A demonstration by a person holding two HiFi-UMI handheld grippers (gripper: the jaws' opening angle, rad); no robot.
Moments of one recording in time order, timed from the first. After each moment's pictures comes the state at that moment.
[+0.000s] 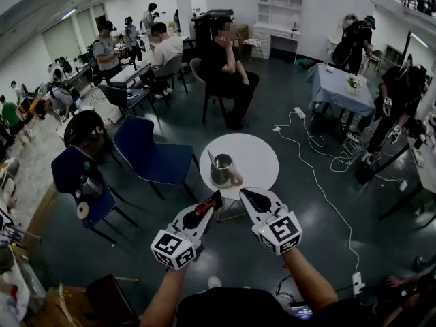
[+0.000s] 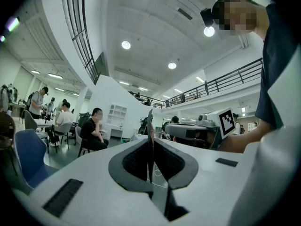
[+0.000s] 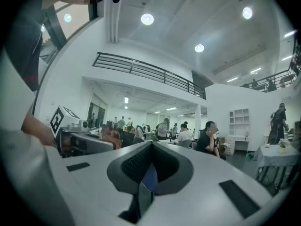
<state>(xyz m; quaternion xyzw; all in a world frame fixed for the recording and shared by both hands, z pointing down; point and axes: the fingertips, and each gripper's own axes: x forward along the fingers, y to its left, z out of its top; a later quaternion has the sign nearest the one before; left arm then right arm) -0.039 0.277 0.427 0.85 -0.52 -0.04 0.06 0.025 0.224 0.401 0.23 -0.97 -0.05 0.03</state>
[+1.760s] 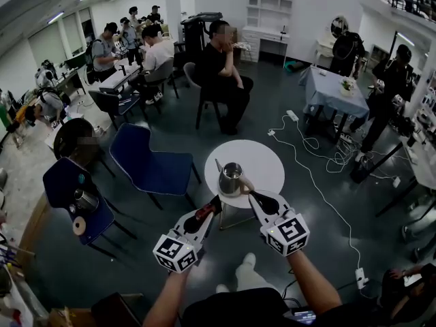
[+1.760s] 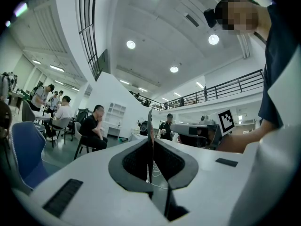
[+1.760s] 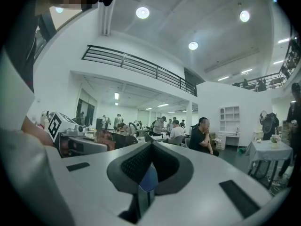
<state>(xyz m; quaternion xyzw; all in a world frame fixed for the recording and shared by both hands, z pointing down) -0.175 0.260 0.461 0.86 -0.50 -0.07 0.08 -0.082 0.200 0.424 0.29 -0.96 -0.03 0.05</state>
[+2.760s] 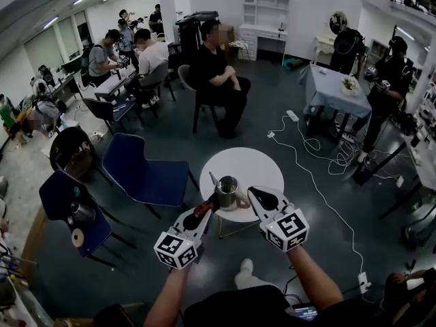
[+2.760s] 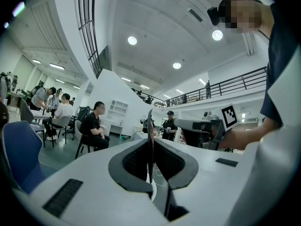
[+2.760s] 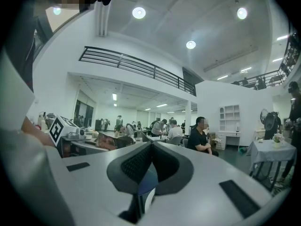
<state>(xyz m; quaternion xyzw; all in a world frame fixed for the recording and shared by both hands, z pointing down) -0.173 0.126 0.474 0.86 -0.51 -0.05 0.09 -0.074 0.070 0.424 0.29 -0.96 -0.02 0.04</state>
